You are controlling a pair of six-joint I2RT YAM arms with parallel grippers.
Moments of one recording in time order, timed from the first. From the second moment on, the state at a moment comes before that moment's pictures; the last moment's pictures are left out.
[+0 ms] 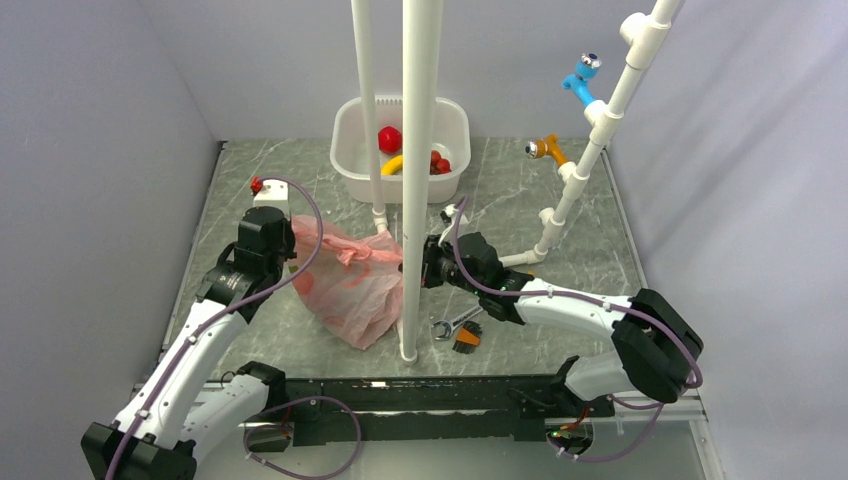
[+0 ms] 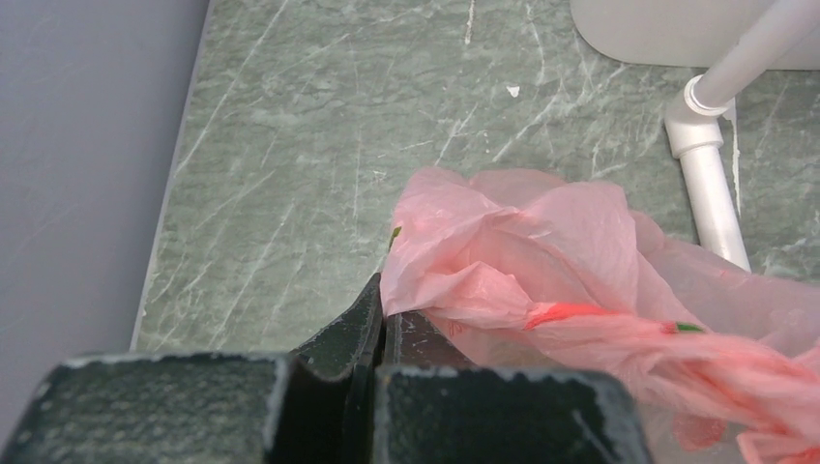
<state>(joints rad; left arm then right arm) -0.32 0.87 0.85 -0.48 -0.47 -0.10 0.85 1.36 0.67 0.37 -0.07 0.72</state>
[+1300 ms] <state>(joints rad) -0.28 0.81 0.77 -0.29 0.16 0.17 0.77 1.37 0.93 0.05 -0.35 0.31</state>
